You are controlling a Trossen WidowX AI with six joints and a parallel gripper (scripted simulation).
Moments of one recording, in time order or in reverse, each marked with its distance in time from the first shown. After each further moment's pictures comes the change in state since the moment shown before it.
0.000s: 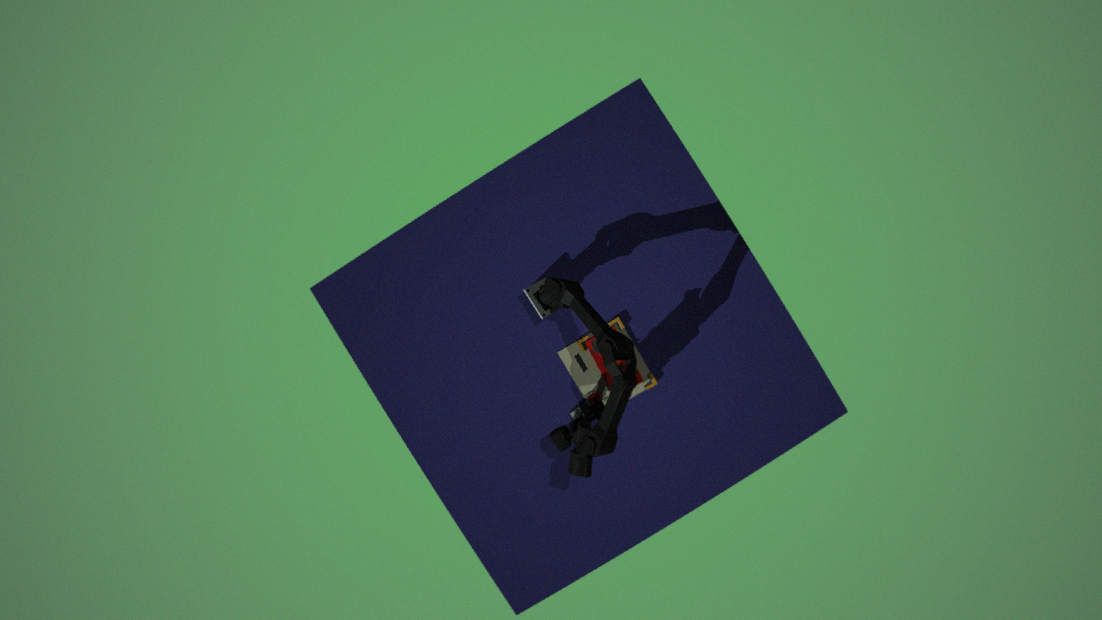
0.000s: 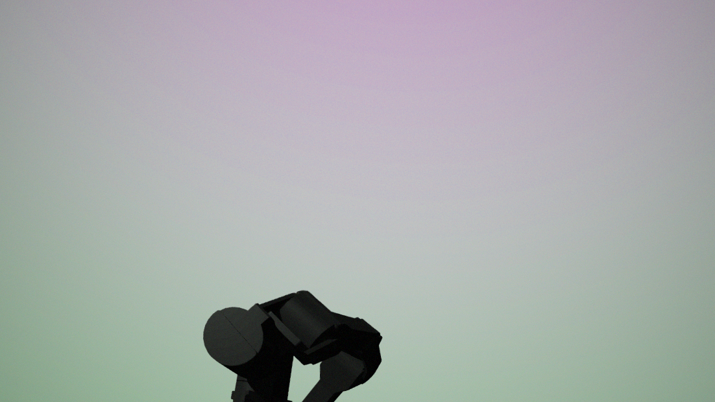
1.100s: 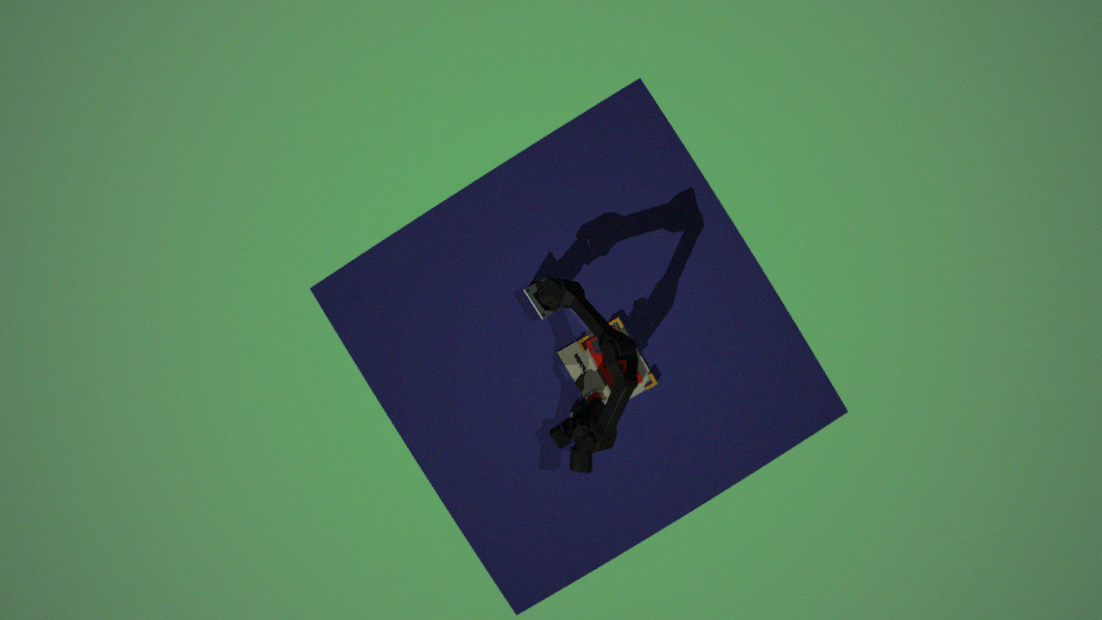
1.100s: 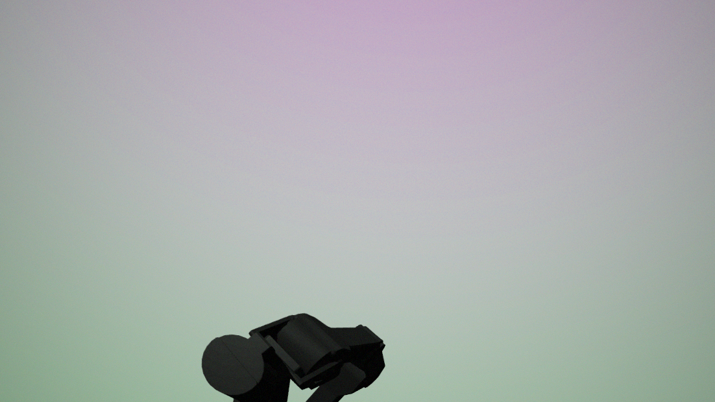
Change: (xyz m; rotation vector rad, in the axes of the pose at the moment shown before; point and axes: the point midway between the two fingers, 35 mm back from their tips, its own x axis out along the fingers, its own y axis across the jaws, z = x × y) arm 0.026 0.001 -0.001 0.002 0.001 0.005
